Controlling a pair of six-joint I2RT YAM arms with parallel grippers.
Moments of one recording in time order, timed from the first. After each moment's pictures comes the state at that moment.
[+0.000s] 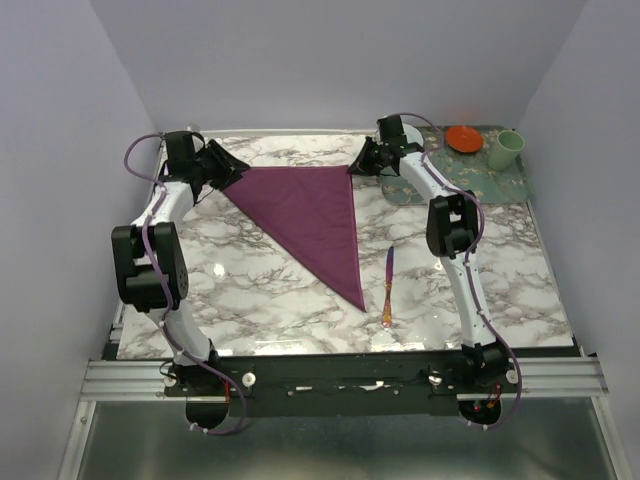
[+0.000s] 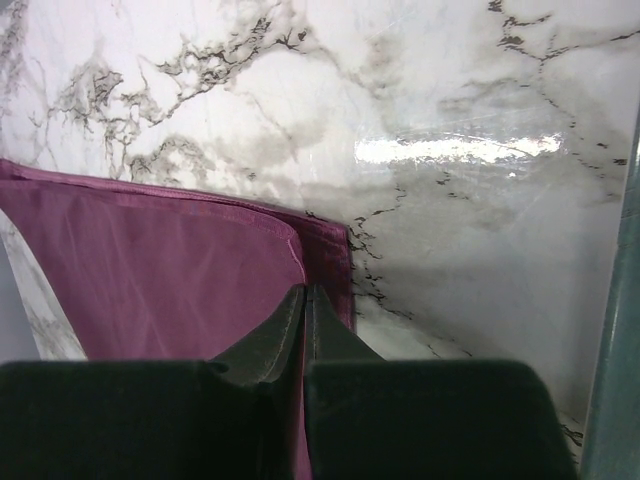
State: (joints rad) left arm 0.10 1.77 1.29 -0.08 0.51 -0.76; right arm 0.29 2.67 2.39 -0.47 -0.36 0.66
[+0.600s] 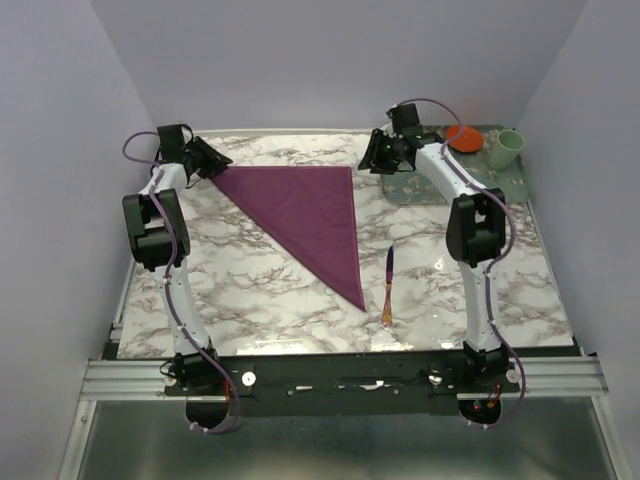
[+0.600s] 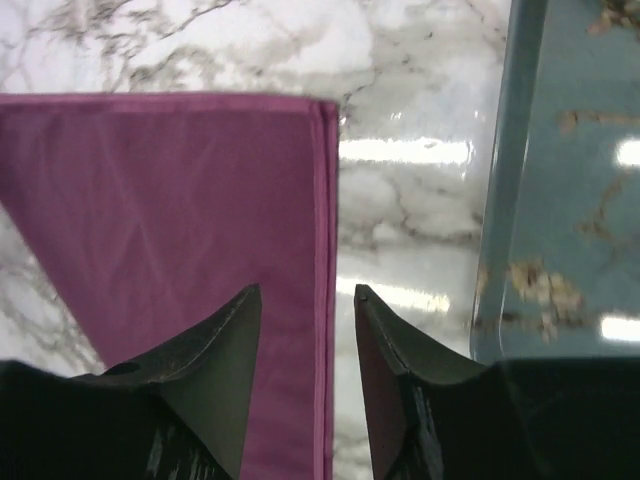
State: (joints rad) left arm 0.20 2.24 1.72 -0.14 0.50 -0.74; right arm 0.29 2.40 2.16 -0.58 -0.25 0.48
